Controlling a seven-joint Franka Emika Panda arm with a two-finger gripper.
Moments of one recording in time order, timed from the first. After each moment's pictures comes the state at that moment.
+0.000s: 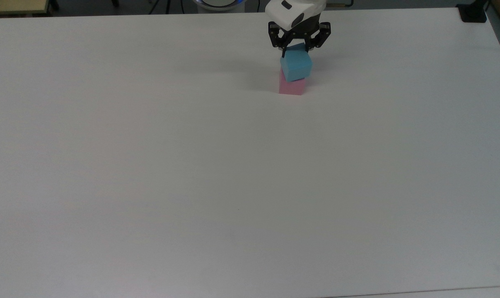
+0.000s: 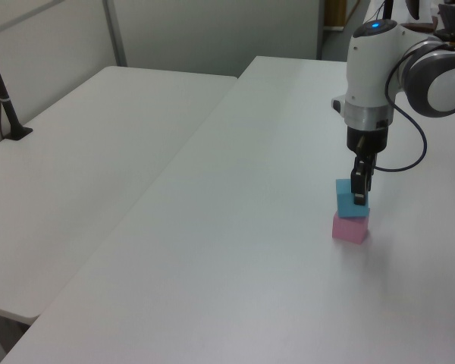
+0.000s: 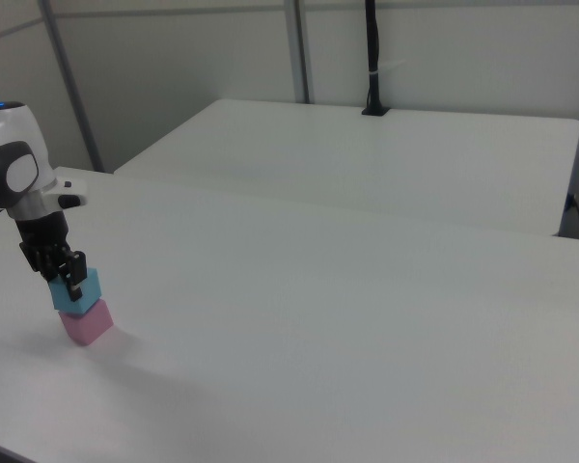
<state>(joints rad) 0.04 -0.07 0.39 -2.22 0.05 2.11 0.40</state>
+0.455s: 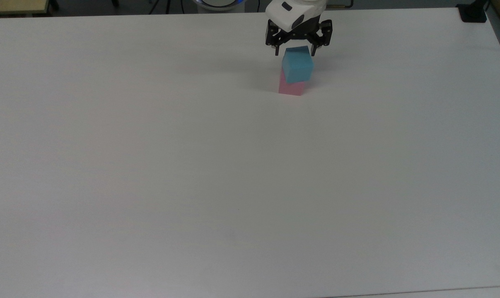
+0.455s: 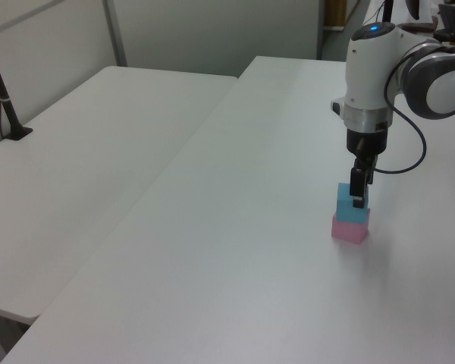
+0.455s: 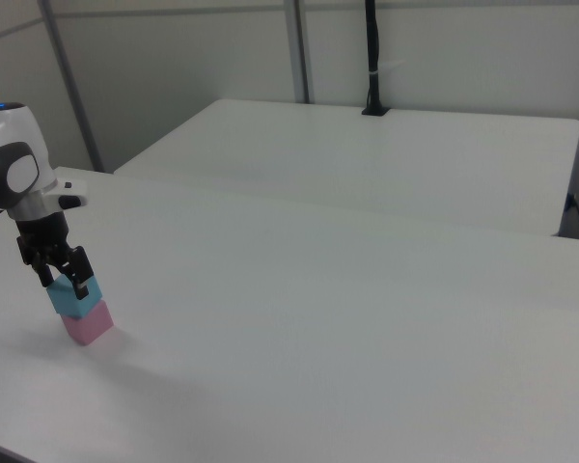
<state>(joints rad) 0.04 -0.07 0.39 -2.22 0.05 2.11 0.40</state>
